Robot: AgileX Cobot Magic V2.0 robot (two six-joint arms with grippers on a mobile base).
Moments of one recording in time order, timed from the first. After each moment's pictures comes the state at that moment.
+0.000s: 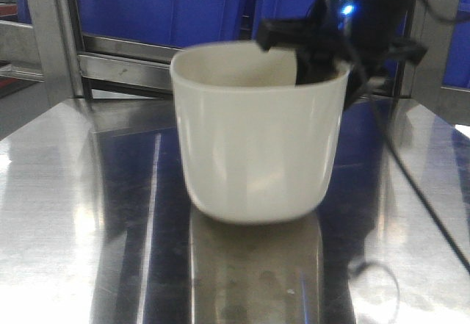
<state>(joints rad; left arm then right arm) -0.15 -0.01 0.01 -0.07 0.03 0.10 0.47 1.64 -1.27 0.16 0.80 0.06</state>
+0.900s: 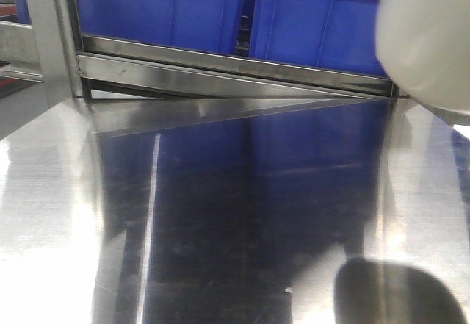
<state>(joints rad) -0.15 -0.01 0.01 -0.07 0.03 0.10 0.11 0.68 -0.62 0.13 0.49 0.06</state>
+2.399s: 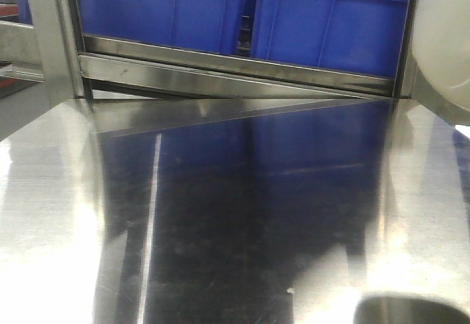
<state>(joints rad) -0.15 -0.01 0.01 -0.07 0.03 0.10 0.08 0.54 -0.54 0.13 0.47 0.06</state>
